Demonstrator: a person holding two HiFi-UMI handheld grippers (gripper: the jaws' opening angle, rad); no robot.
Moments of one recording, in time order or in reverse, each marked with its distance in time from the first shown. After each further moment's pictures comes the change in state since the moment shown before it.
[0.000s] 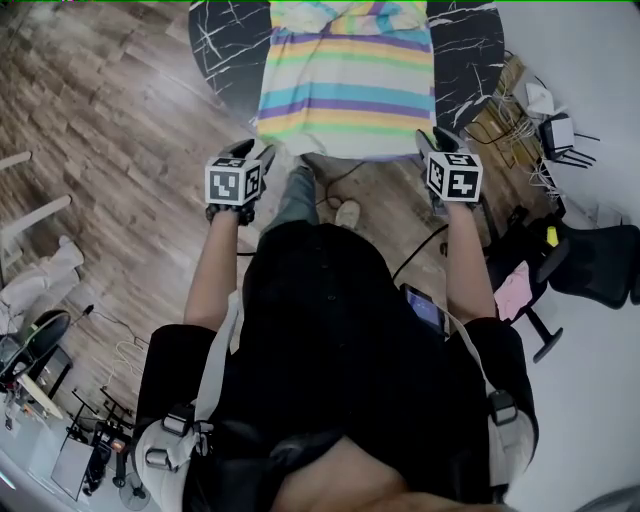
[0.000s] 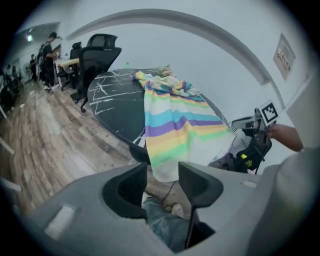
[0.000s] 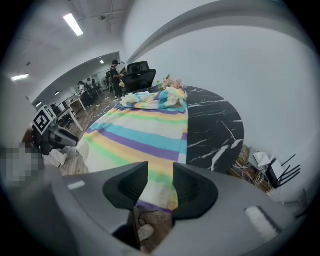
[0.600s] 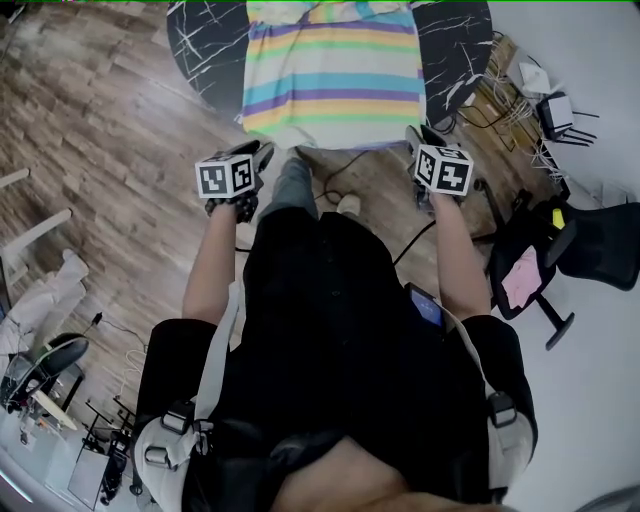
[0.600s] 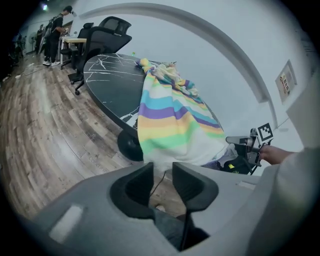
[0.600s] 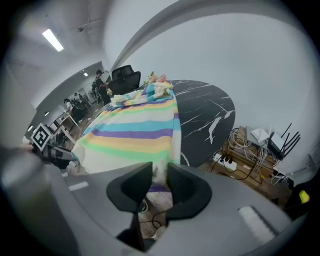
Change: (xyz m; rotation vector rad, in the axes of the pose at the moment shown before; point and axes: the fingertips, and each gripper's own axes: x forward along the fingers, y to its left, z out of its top) left arm 0.040 -0.019 -0.025 -0.159 -0.009 -0.159; right arm 0.008 -0.005 -0.043 0.209 -0.018 -0.029
